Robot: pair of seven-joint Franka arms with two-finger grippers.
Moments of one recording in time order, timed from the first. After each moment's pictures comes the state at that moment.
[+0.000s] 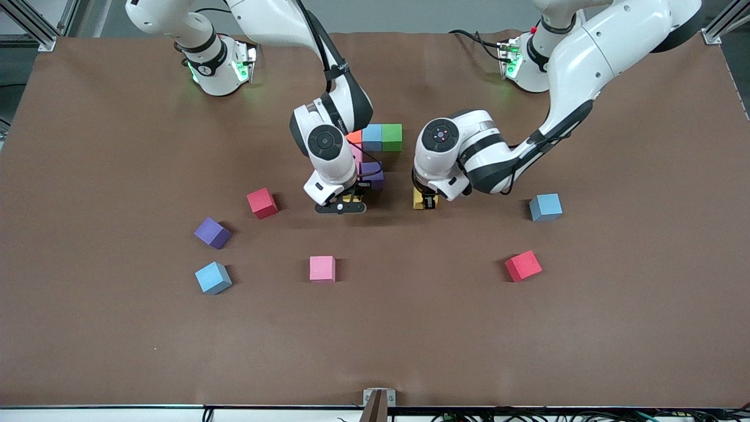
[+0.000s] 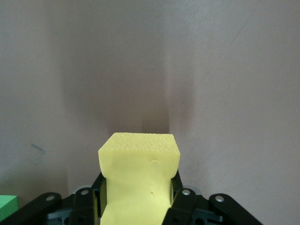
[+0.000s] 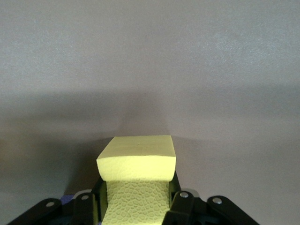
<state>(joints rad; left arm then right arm) 0.17 0.76 -0.98 -1.93 0.74 2.19 -2.75 1.18 0.63 -0.48 -1.81 0.49 2.31 0.43</state>
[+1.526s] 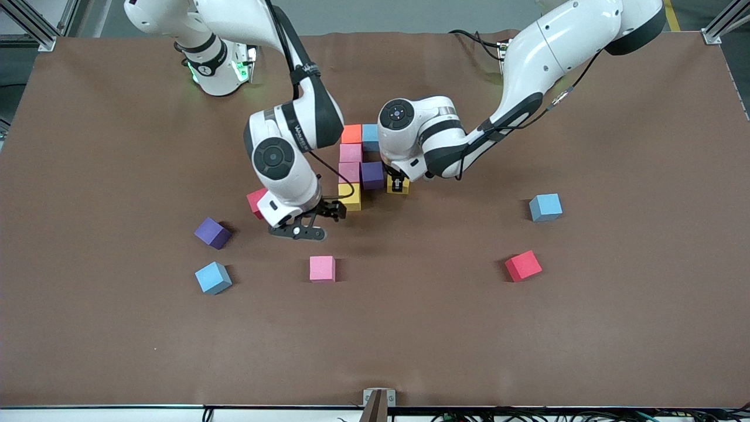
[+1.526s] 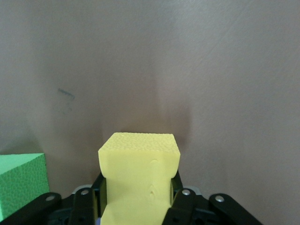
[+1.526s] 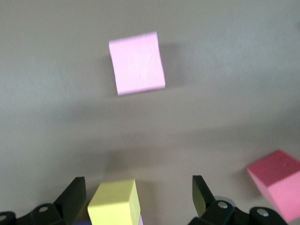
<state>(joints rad) -0.08 0.78 -0.88 -1.87 0.71 2.22 -2.81 1.11 0.60 -0.66 -1.64 0.49 2.11 0.41</state>
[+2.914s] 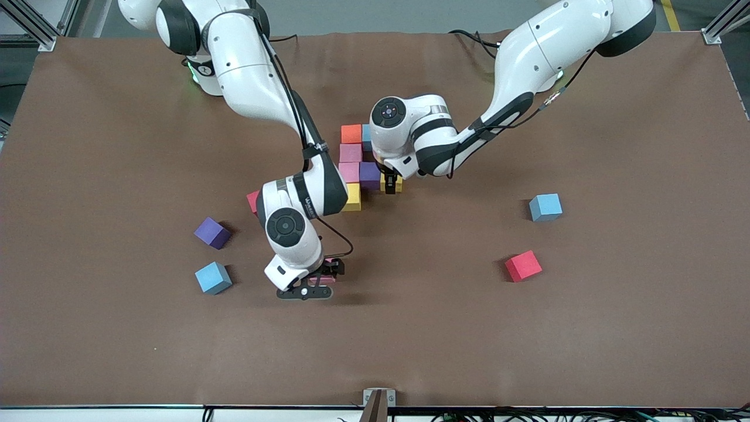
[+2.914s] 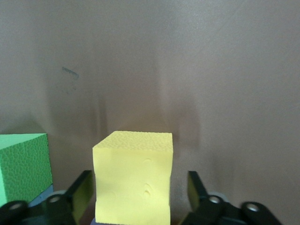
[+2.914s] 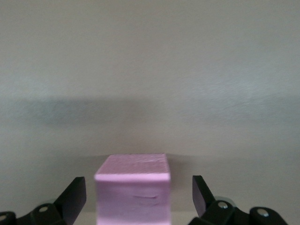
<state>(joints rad) -0.13 0.79 -0.86 -1.83 0.70 2.22 -2.84 0.85 1.00 -0.53 -1.19 0.49 2.15 0.27</state>
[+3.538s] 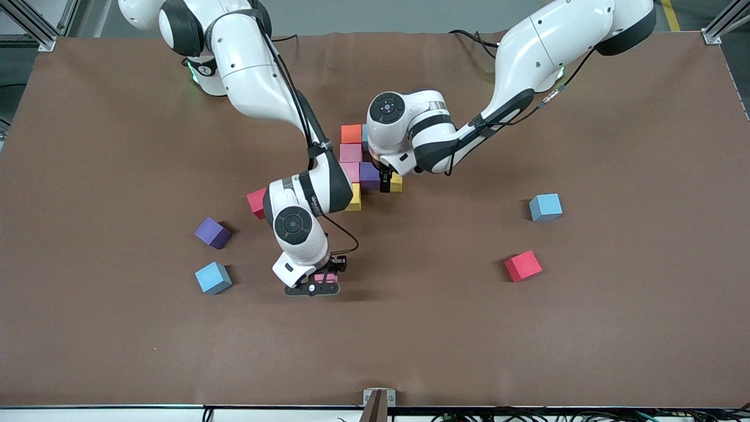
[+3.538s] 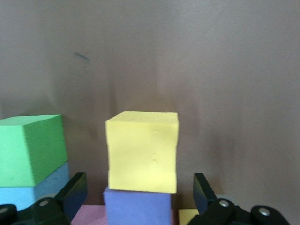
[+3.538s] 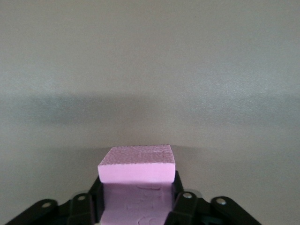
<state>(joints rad) -0.11 0.78 -0.90 -1.81 0.64 2.20 -2.80 0.86 1.00 -0.52 -1.20 0.49 2.15 0.27</state>
